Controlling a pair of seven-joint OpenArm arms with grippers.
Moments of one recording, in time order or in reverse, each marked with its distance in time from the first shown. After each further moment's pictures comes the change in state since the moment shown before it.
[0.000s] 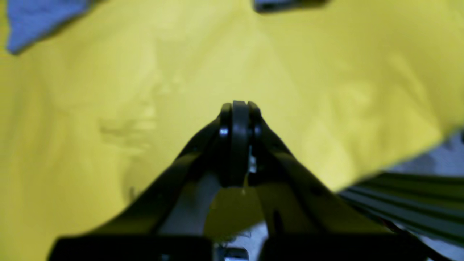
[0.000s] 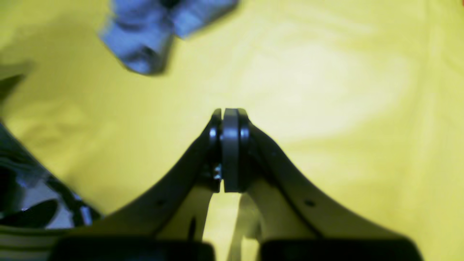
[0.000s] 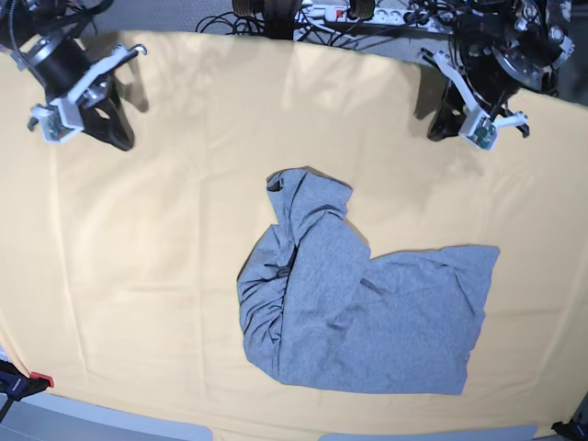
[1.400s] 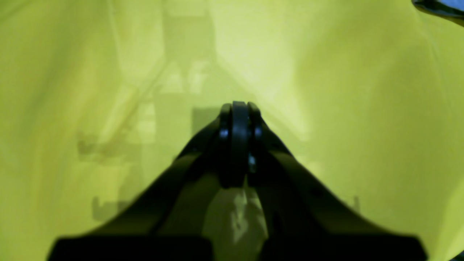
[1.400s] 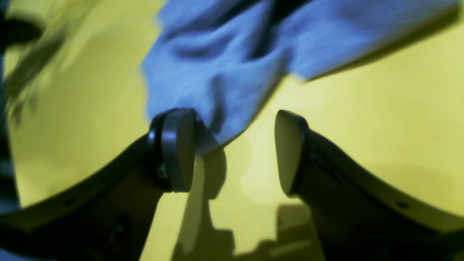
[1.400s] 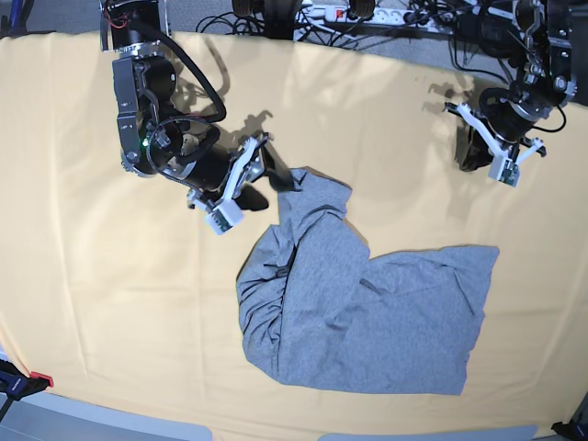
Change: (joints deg) left arm -13.0 0.3 0.1 -20.2 1.1 0.2 -2.4; right arm 36.9 -10.2 -33.8 -43.6 -13.0 1.8 0.1
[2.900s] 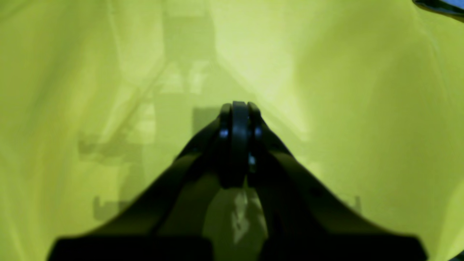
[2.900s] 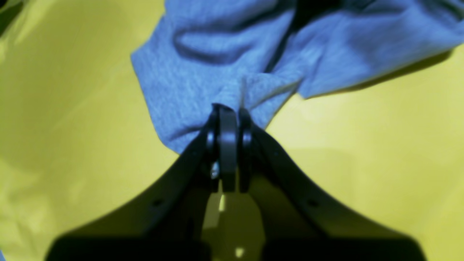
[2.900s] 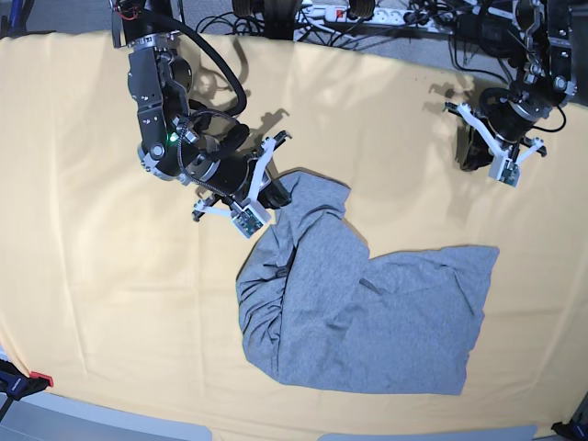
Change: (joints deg) left arm 0.0 0.0 0.0 0.0 0.3 0.0 0.0; right arm -0.3 -2.2 -5.7 10.0 -16.4 -7.6 -2.6
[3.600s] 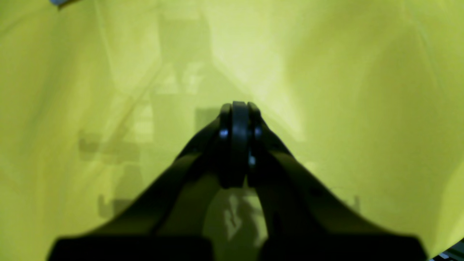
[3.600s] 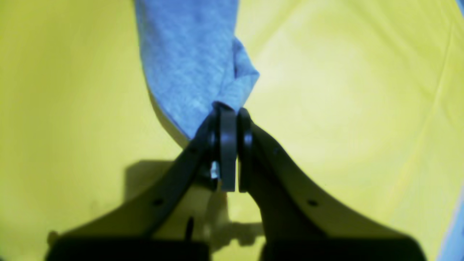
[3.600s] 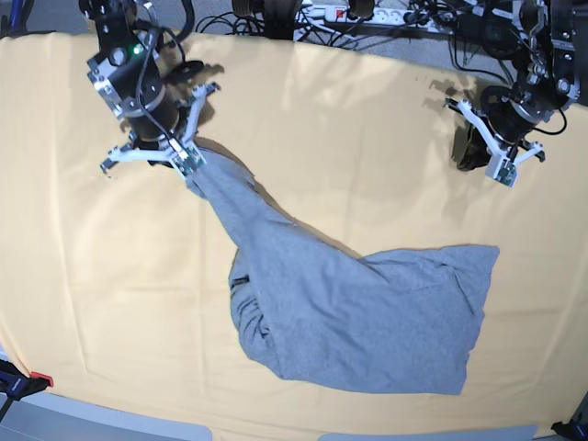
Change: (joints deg) left arm -0.2 -1.2 0.0 0.0 -0.1 -3.2 0.0; right arm -20.2 13.0 2.2 27.7 -20.2 -15.4 -6.2
